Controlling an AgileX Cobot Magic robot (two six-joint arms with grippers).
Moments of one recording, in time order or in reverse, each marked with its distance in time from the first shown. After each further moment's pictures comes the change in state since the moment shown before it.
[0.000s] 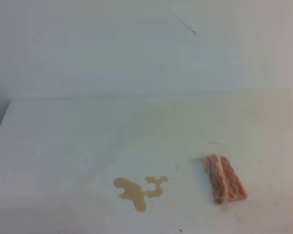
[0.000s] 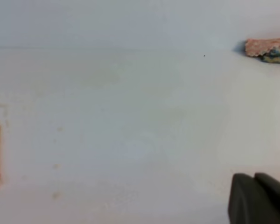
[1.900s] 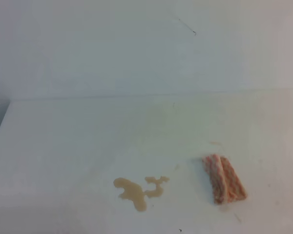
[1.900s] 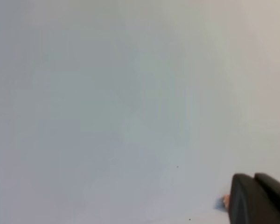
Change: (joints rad) left arm 0.000 0.000 0.000 0.000 0.001 0.000; right arm 0.000 0.000 0.000 0.210 -0.513 -0.026
